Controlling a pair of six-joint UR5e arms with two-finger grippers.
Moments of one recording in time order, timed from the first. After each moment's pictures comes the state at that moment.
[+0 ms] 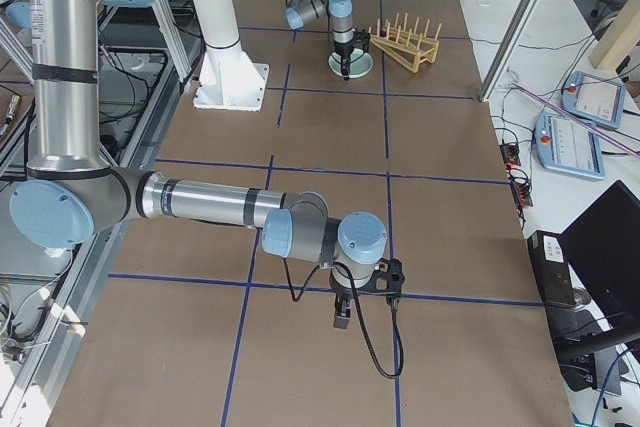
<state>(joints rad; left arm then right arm) -0.48 -2.30 -1.49 -1.70 -1.75 -1.17 1.62 -1.62 1.56 -1.63 2.31 -0.02</state>
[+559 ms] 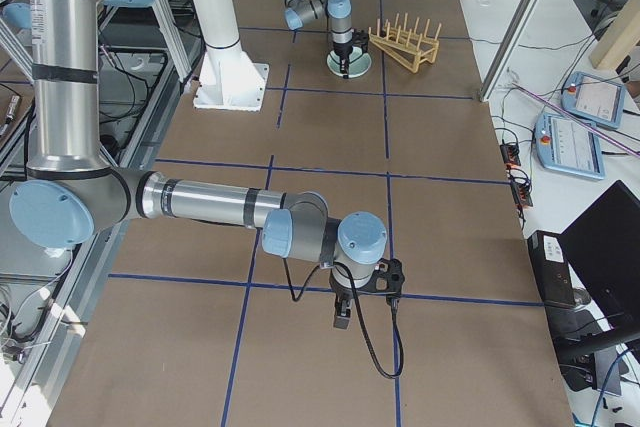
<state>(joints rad) -0.47 -2.30 -1.50 -1.70 -1.75 -1.16 1.62 -1.62 1.56 -1.63 2.31 -0.02</state>
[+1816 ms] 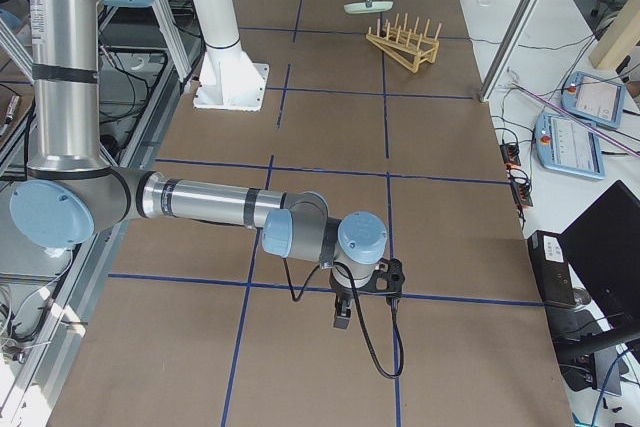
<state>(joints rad) -0.85 -2.30 -2.00 -1.46 -2.06 -1.17 1.62 -1.62 1.56 -1.63 2.31 -0.02</state>
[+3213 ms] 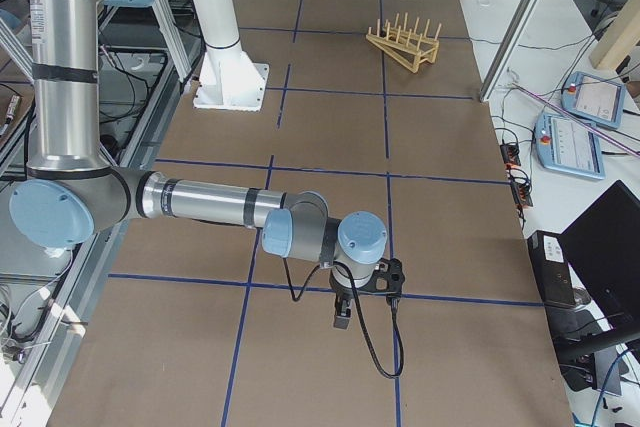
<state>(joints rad) -1.06 -2.11 -1.68 -2.79 -1.76 -2.13 1.62 -1.62 1.56 -1.63 2.31 -0.02</state>
